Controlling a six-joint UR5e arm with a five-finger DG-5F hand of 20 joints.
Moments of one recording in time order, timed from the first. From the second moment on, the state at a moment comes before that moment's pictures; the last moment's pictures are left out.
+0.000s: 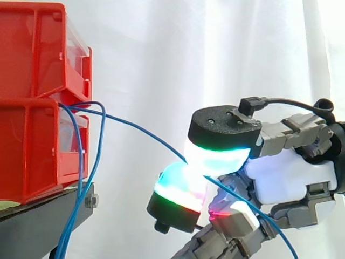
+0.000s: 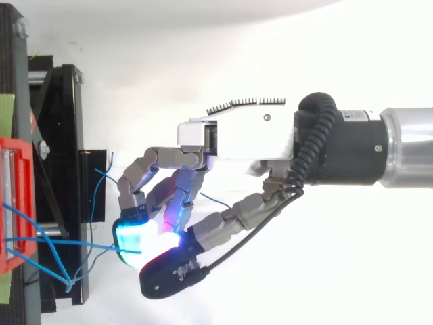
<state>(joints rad) 0.12 -2.33 -1.10 -3.01 -1.45 -0.04</state>
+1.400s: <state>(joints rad) 0.13 -2.33 -1.23 -2.84 -1.45 -0.05</state>
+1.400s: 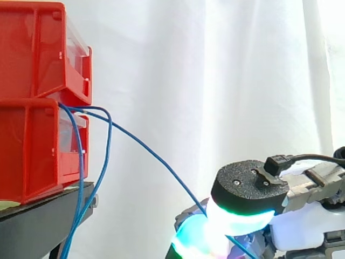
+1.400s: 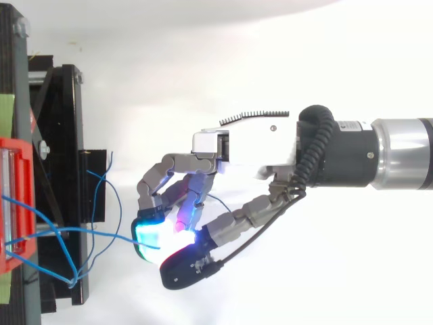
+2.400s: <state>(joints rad) 0.13 -2.33 -1.23 -2.84 -1.45 -0.05</state>
